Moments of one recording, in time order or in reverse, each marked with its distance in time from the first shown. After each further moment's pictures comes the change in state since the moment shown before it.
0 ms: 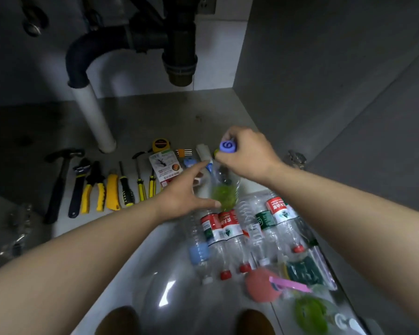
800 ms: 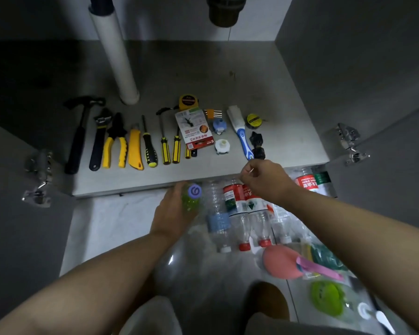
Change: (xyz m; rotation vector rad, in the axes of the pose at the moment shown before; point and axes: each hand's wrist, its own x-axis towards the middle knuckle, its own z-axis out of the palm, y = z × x) left_hand -0.073 -0.174 0.068 0.163 0.422 -0.272; right_hand -0.042 0.048 0.110 0.000 -0.398 0.244
